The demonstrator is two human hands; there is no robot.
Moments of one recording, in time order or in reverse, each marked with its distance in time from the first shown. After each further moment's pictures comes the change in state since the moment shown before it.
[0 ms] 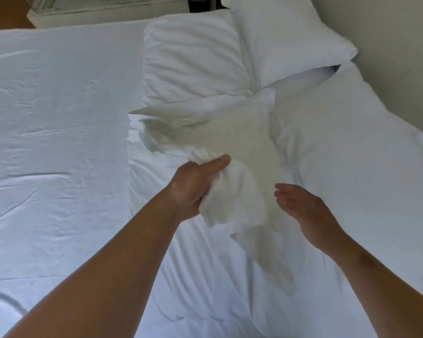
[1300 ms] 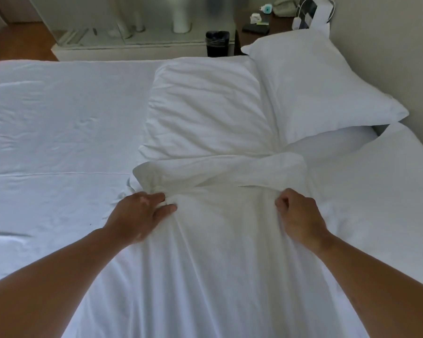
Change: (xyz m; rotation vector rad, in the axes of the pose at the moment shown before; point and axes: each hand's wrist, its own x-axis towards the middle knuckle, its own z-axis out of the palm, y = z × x) left_hand 0.246 0.034 -0.197 1.698 0.447 0.586; right_hand 0.323 -0.005 0.027 -0.641 0.244 -0.092
